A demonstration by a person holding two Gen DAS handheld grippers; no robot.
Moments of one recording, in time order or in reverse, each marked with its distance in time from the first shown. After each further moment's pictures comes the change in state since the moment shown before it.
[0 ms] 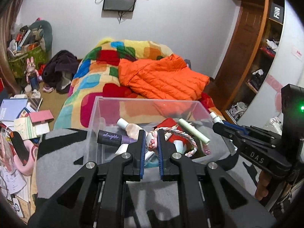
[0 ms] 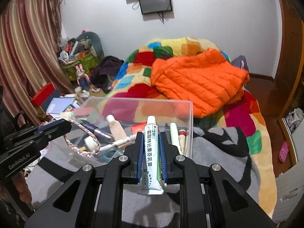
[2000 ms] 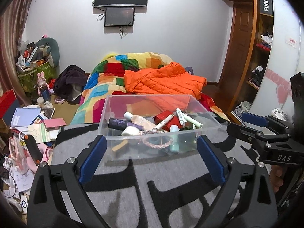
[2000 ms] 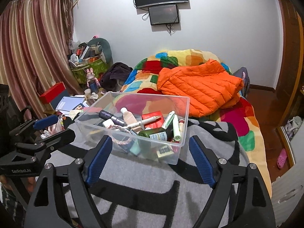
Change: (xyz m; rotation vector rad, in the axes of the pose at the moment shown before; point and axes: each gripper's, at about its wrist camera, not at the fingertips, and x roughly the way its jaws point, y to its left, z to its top) left arm -0.072 -0.025 -0.057 0.078 -0.116 0.069; right arm -0.078 0.009 -0.048 -0.055 -0.096 0.033
